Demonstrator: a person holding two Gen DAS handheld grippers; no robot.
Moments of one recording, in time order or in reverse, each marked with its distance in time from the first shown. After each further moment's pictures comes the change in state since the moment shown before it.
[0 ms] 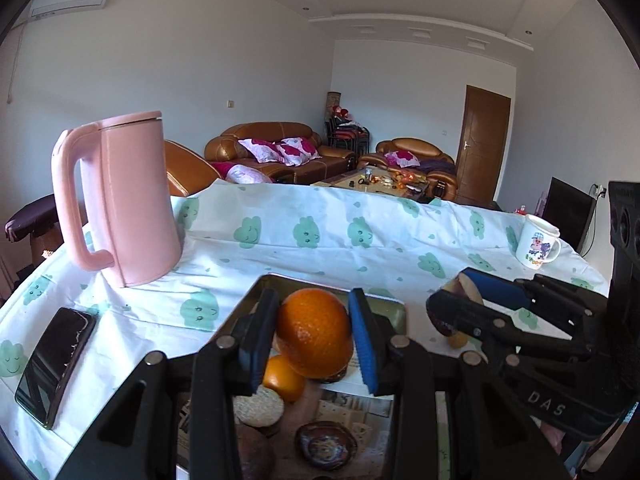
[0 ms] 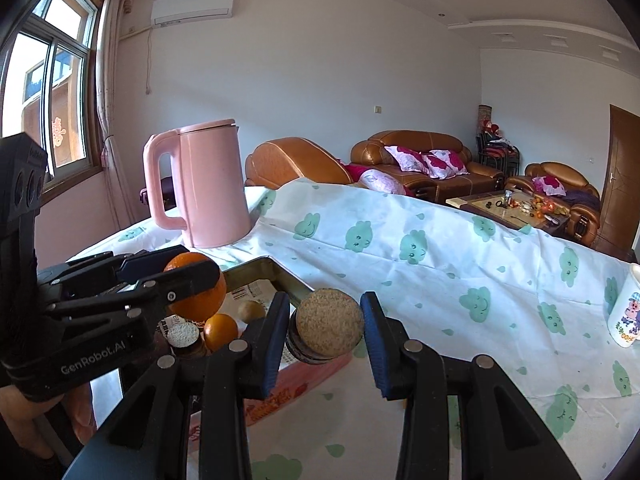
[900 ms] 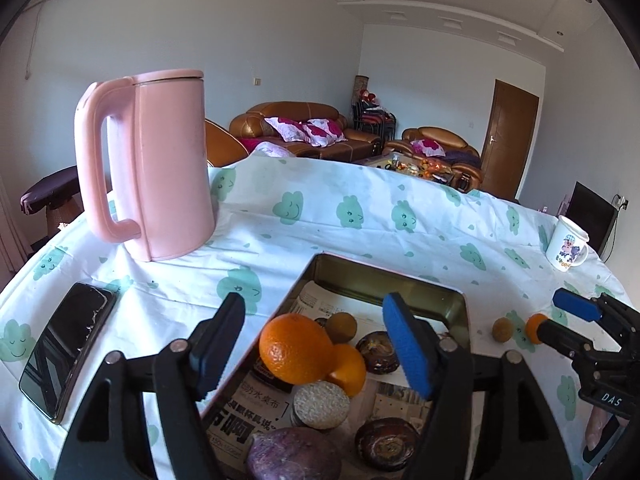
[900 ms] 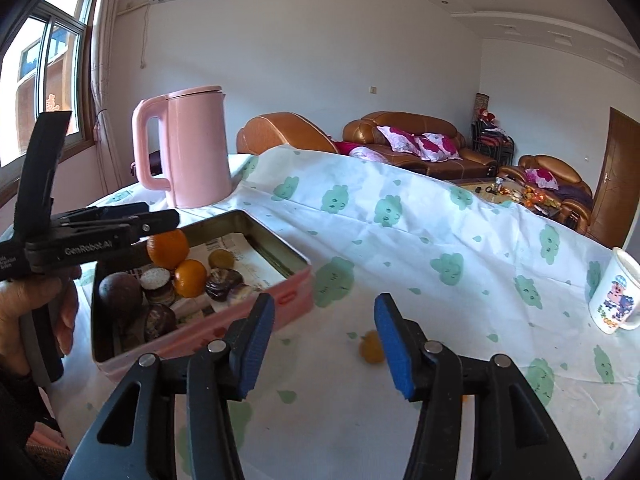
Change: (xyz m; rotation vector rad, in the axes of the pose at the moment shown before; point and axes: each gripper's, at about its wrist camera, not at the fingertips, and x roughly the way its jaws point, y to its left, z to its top) left arm 0.012 0.029 -0.007 -0.062 0.053 0.059; right arm -0.029 -0.051 -0.033 -0.006 0.072 -0.101
